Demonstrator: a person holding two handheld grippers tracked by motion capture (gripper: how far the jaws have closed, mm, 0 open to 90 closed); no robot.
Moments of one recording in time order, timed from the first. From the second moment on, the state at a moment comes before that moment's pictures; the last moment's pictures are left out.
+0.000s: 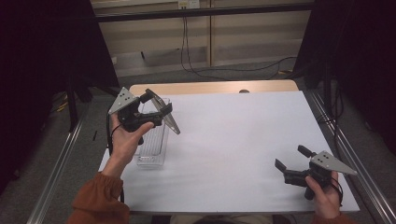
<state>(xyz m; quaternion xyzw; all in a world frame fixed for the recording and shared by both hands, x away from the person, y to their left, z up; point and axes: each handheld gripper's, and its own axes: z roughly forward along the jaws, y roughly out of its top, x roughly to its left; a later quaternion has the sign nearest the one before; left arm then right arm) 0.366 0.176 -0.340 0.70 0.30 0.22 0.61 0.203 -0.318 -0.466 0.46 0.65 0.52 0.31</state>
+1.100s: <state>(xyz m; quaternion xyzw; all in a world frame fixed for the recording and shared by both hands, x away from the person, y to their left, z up) 0.401 0.196 -0.334 0.68 0.35 0.26 0.59 0.203 -0.319 -0.466 0.46 0.65 0.52 0.31</state>
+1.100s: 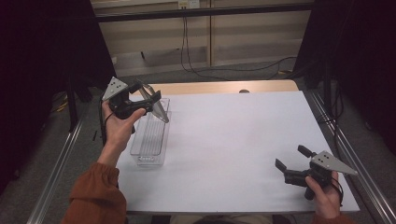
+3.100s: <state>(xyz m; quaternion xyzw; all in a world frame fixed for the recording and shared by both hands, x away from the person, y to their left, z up) 0.486 0.193 -0.375 0.69 0.42 0.27 0.52 0.203 -0.319 -0.469 0.45 0.66 0.51 0.31</state>
